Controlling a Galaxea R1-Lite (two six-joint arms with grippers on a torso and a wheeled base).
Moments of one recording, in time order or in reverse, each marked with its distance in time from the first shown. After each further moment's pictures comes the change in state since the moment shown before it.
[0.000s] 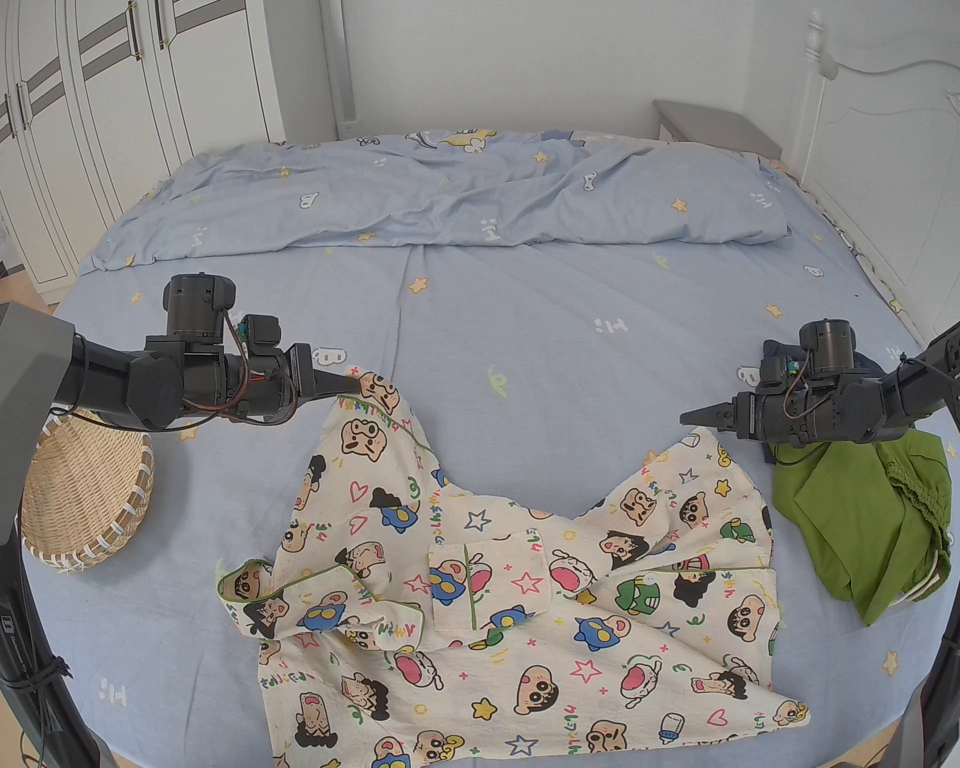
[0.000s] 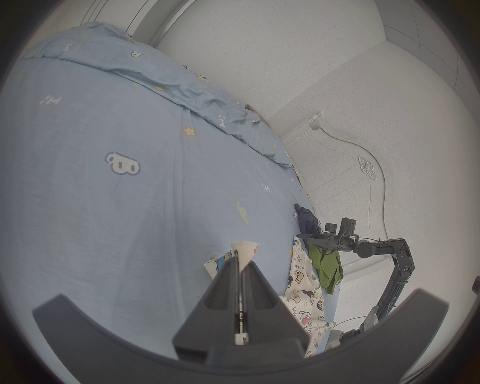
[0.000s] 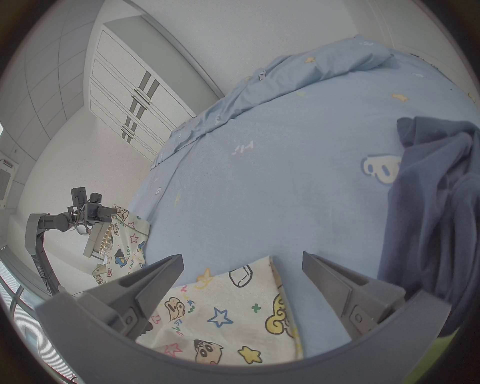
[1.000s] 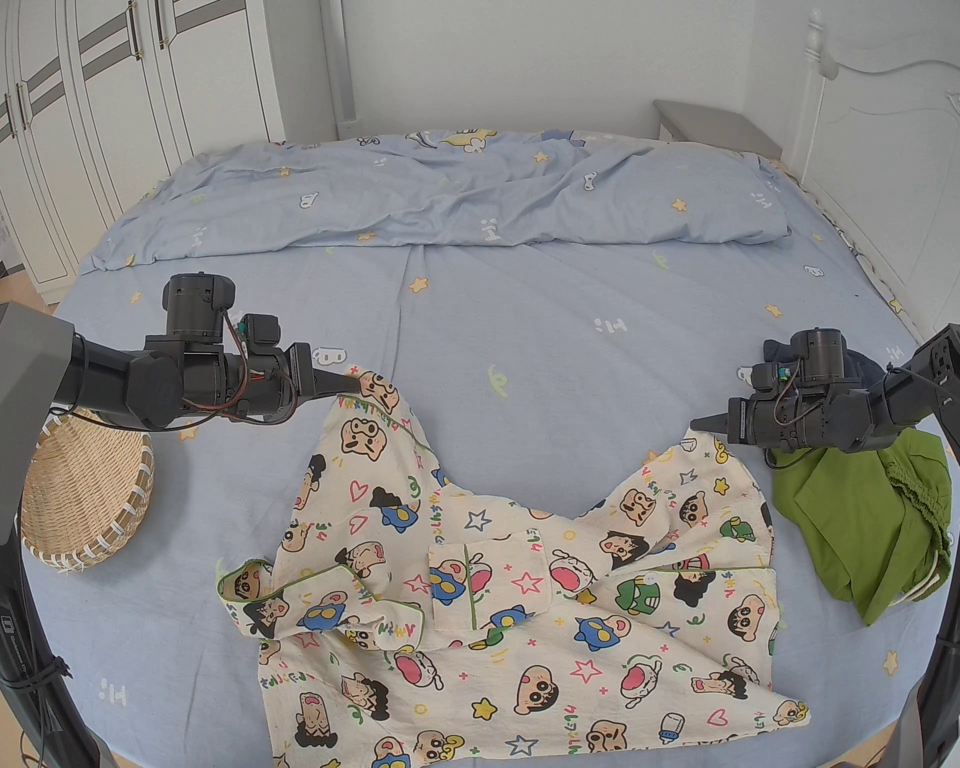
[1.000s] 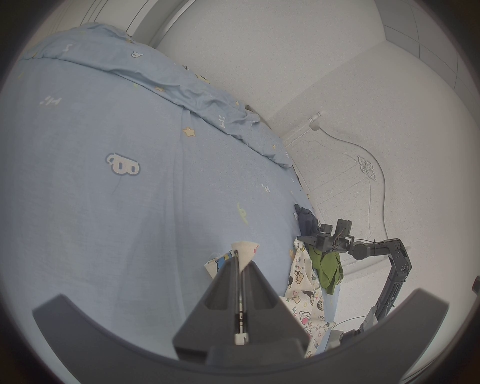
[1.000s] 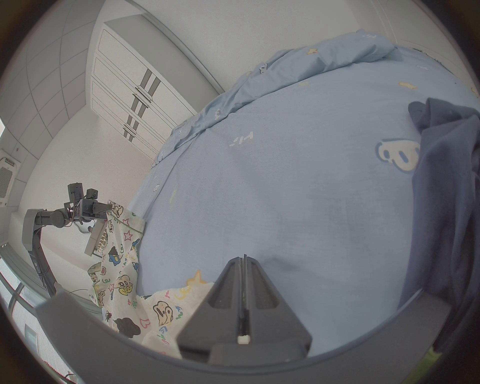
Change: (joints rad) left arm 0.000 -0.001 0.000 -0.001 0.000 0.000; right arm 0.006 0.052 -0.005 -0.073 0.004 0.009
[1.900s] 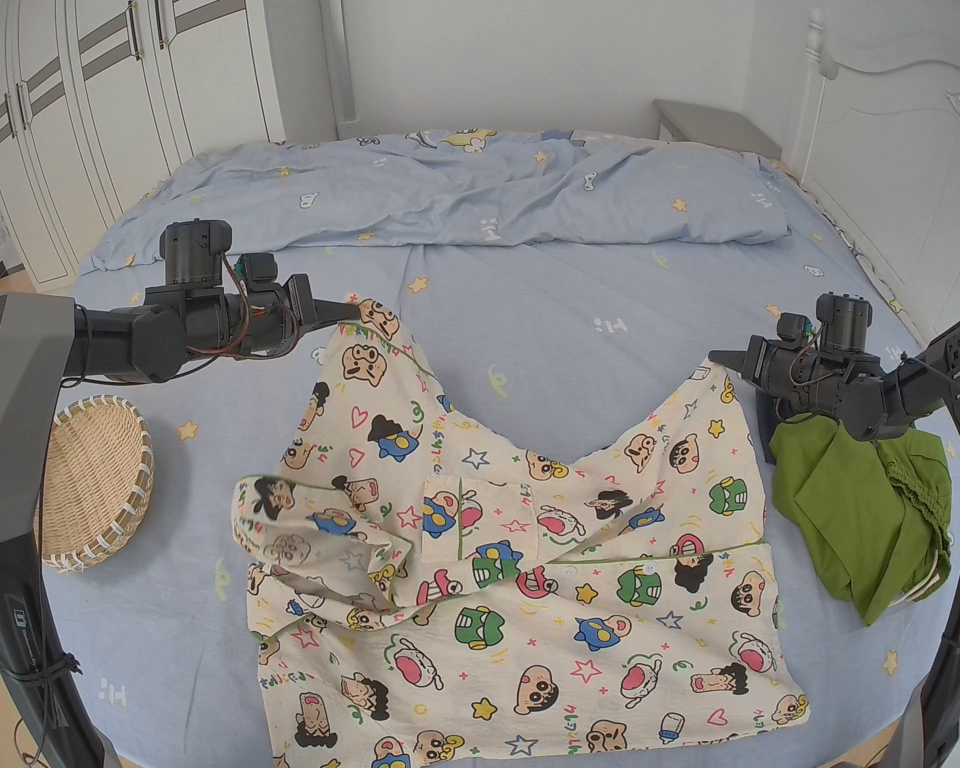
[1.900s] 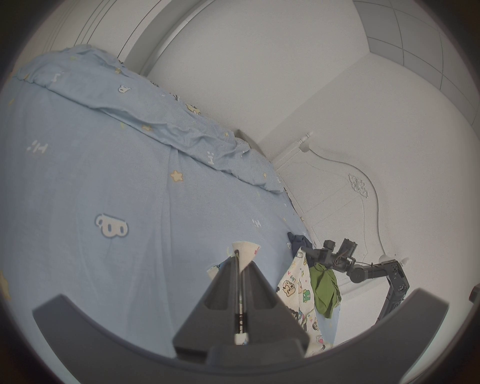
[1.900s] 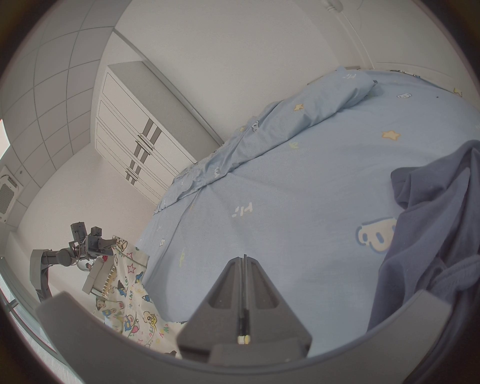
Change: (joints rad) left arm 0.009 0.059 -0.259 0.004 0.013 -0.087; right arm -0.025 -0.038 -0.017 -0.270 -0.048 0.268
